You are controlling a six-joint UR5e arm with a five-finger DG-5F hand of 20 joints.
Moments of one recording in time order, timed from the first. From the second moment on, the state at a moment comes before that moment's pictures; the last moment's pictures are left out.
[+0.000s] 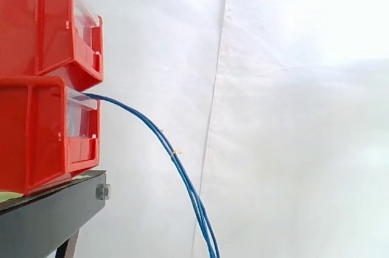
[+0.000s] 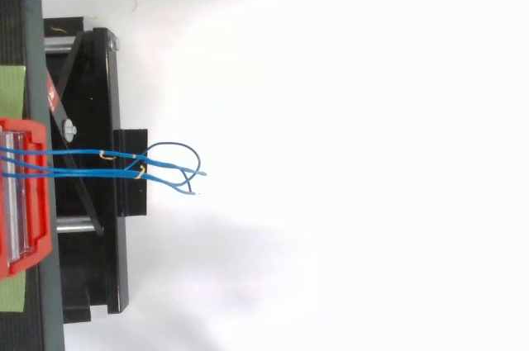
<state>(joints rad) 0.12 -1.59 -1.64 -3.16 -1.28 -0.05</state>
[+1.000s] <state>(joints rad) 0.08 -1.98 -1.64 -2.73 -1.23 -0.05</state>
